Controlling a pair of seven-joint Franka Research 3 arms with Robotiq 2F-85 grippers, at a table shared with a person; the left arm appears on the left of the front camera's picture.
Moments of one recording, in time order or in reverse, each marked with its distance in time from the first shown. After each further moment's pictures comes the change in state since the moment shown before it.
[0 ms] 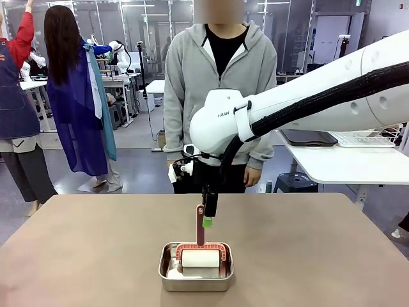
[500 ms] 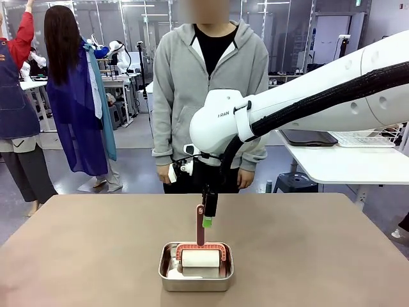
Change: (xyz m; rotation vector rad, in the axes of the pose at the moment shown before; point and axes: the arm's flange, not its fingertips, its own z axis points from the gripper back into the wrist) left arm 0.000 0.000 0.000 0.000 0.000 0.000; right arm 0.000 0.000 0.000 0.000 0.000 0.000
